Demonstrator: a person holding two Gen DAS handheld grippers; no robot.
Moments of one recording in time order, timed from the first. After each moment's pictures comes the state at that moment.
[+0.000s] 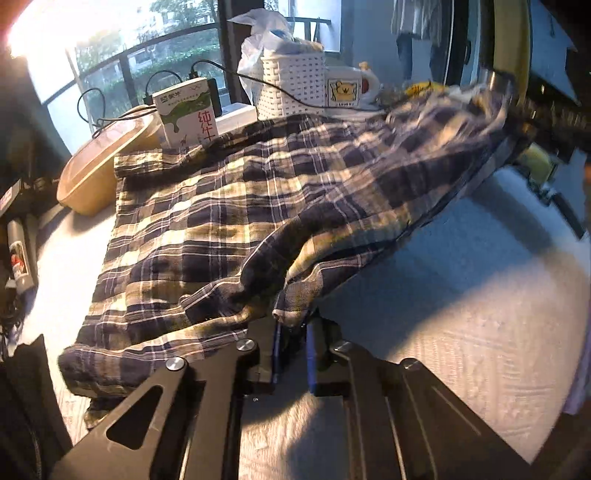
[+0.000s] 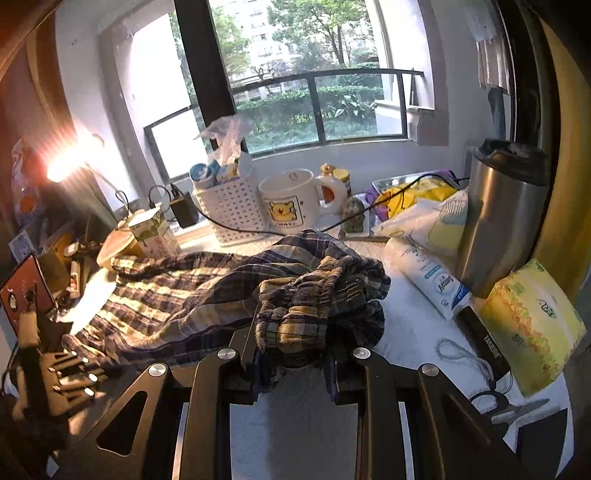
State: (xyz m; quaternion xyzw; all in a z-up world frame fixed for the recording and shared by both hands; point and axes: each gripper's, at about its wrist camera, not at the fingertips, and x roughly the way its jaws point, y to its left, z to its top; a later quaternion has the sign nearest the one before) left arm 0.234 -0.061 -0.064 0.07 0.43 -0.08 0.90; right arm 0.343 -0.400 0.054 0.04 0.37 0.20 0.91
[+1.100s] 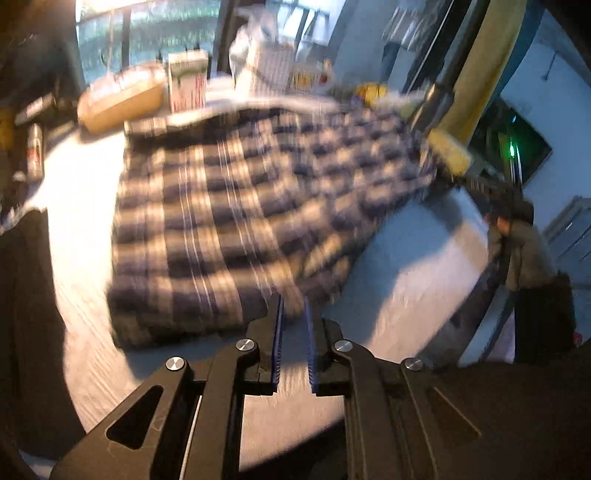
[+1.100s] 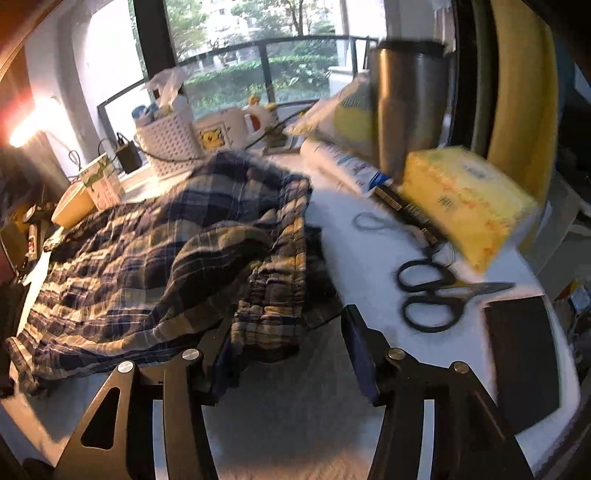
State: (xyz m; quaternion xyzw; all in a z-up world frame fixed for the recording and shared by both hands) left arm 0.113 -0.054 -0.021 -0.05 0.47 -0.15 0.87; right arm 0.281 -0.457 -0.004 0.02 0.42 0.11 0.90
